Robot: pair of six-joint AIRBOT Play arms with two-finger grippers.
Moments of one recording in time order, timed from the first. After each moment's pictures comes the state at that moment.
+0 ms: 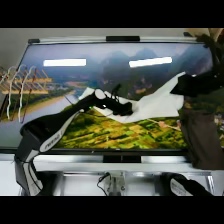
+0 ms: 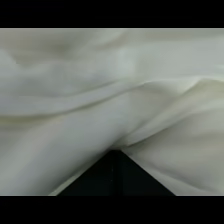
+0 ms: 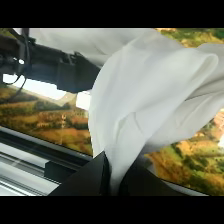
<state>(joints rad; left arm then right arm) -0.64 -2.01 1.62 0.48 -0.92 -1.42 -0.11 -1.17 1.59 -1.10 1.68 1.46</state>
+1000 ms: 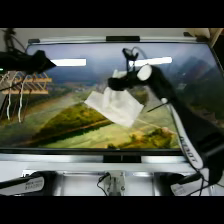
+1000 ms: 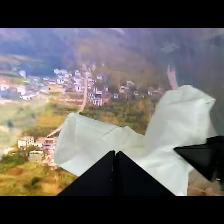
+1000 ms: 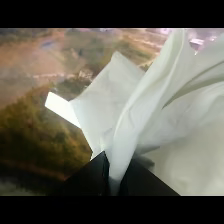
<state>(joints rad) 0.09 -1.36 1.62 0.89 -1.19 -1.47 0.43 -1.69 1.59 -0.97 0.87 1.50</state>
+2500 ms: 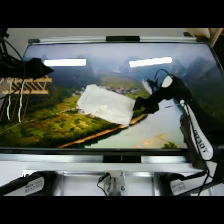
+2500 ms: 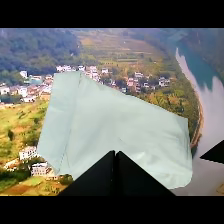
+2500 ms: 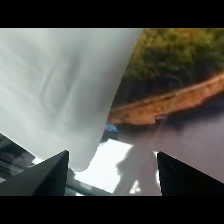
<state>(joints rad) 0.07 -1.24 1.50 0.92 -1.19 -1.39 0.12 -1.66 1.31 -1.04 1.28 1.56</state>
